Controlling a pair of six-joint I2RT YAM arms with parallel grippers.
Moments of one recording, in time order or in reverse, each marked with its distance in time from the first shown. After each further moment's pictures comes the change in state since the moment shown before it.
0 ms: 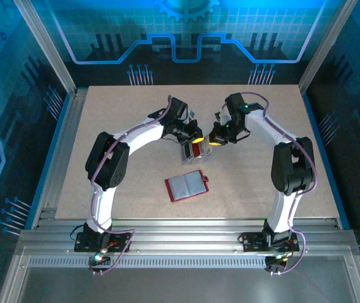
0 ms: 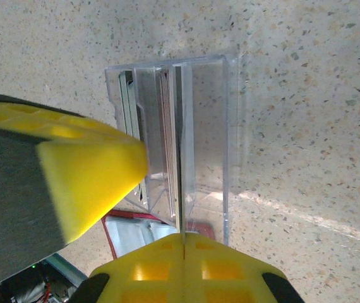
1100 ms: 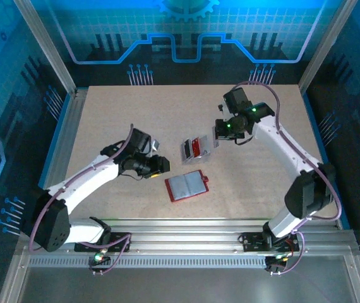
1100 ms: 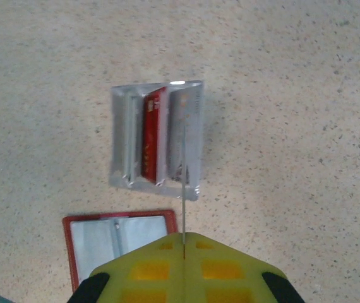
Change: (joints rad) left arm 0.012 -0.761 -0.708 -0.231 -0.179 0.197; right arm 0.137 -0.293 -0.003 -0.084 0.383 -0.005
